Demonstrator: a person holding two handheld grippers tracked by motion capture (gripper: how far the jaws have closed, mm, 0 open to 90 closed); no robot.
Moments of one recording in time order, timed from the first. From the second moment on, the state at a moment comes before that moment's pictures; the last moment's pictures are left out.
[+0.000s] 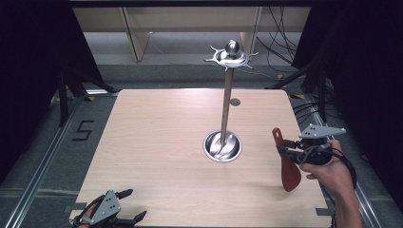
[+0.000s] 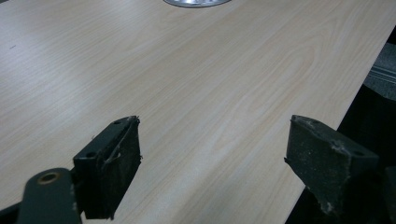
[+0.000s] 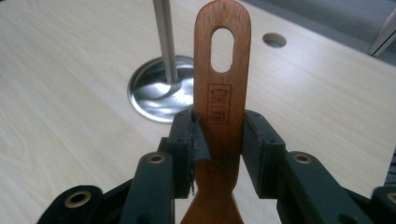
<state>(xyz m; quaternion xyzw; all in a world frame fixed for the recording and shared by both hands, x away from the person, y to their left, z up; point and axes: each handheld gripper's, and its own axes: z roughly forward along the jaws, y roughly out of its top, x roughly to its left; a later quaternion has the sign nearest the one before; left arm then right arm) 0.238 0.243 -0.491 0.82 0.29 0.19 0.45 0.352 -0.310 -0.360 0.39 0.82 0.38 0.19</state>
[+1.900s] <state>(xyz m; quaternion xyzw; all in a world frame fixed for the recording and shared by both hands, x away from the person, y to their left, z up) 0.237 0.243 -0.490 0.82 0.29 0.19 0.45 0.370 -0.254 -0.242 0.30 0.76 0.51 0.27</state>
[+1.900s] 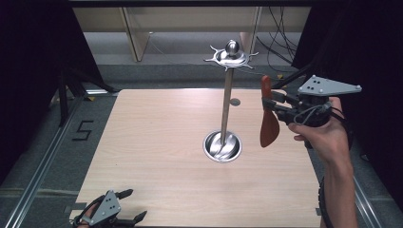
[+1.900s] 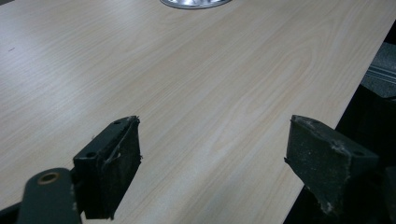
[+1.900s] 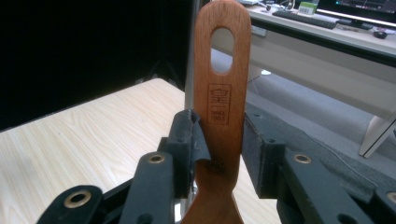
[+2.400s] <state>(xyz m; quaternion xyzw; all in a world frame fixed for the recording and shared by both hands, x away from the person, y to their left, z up) 0.237 0.243 -0.490 0.82 0.29 0.19 0.45 0.374 -0.244 -0.228 0.29 0.76 0.51 0.27</state>
